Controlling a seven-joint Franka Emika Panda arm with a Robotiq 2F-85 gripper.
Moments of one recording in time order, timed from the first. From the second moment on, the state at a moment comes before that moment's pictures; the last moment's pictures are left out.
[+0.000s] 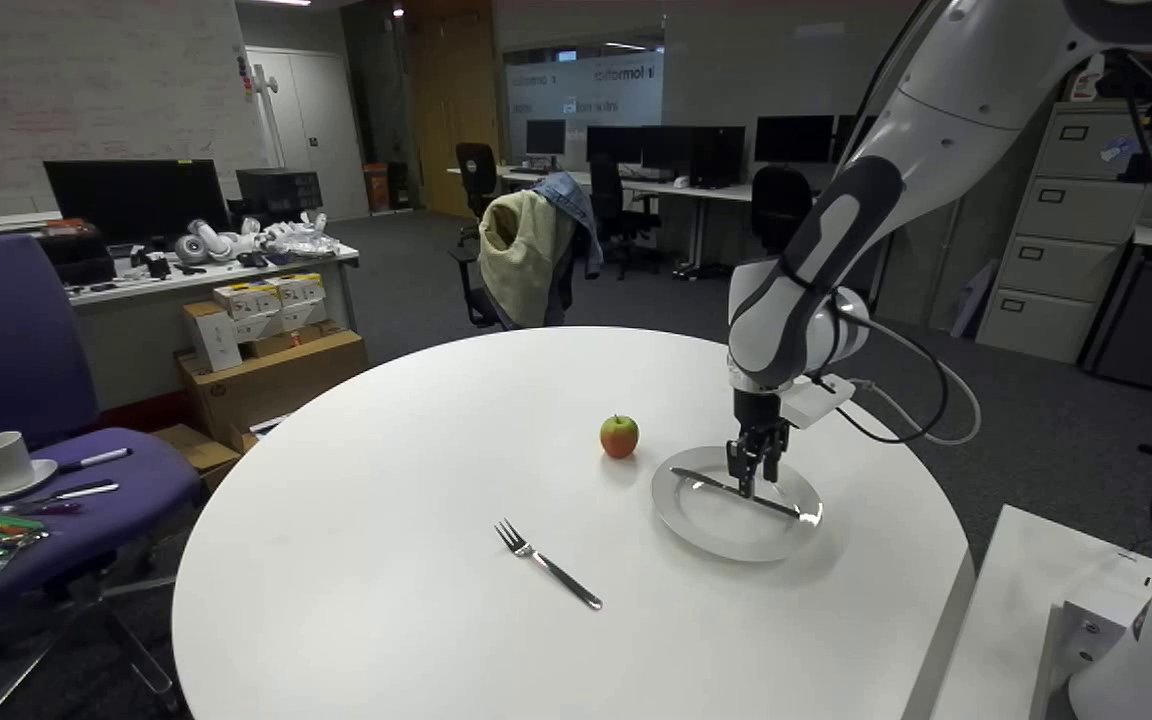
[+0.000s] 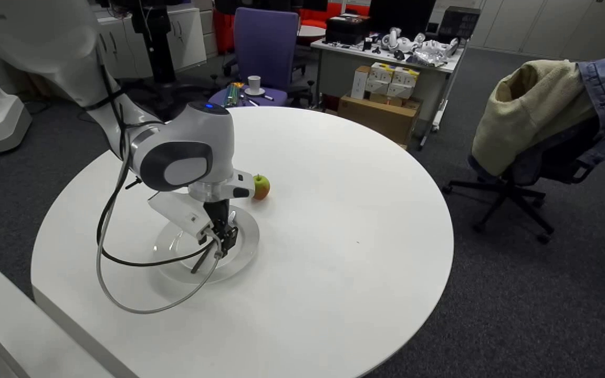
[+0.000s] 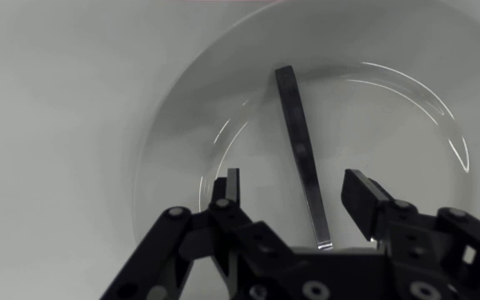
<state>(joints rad) -0.13 0.34 -0.05 -2.43 0.06 2.63 -0.17</state>
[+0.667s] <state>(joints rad) -0.12 0.36 -0.04 -2.41 0.06 2.63 -0.17</state>
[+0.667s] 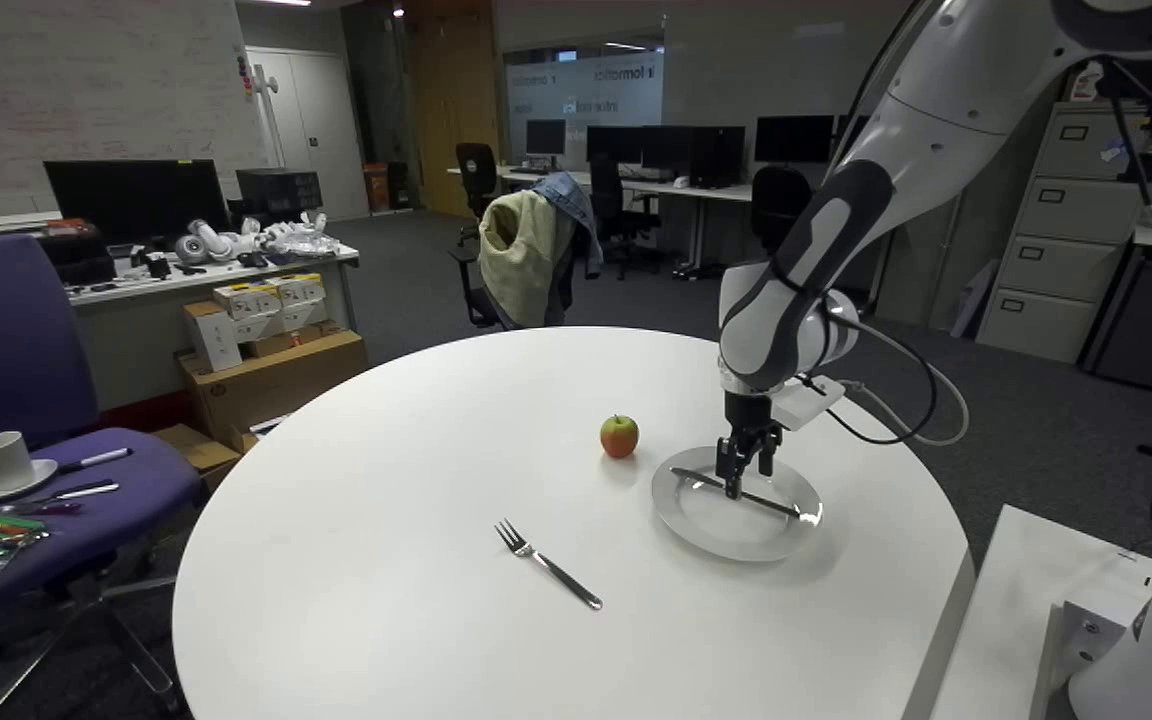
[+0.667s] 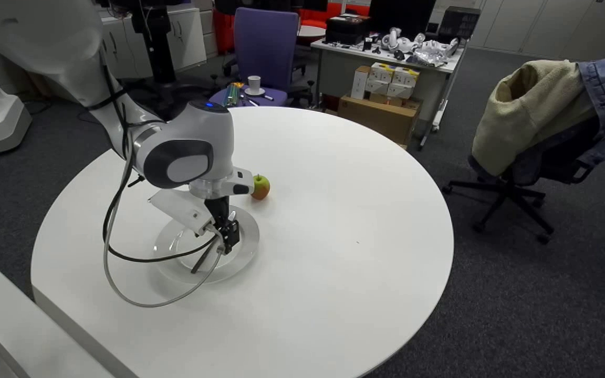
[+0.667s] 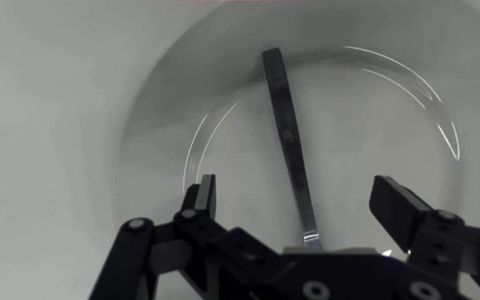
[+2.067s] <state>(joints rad) -0.12 0.42 -0.04 -2.34 0.05 2.62 -0.17</state>
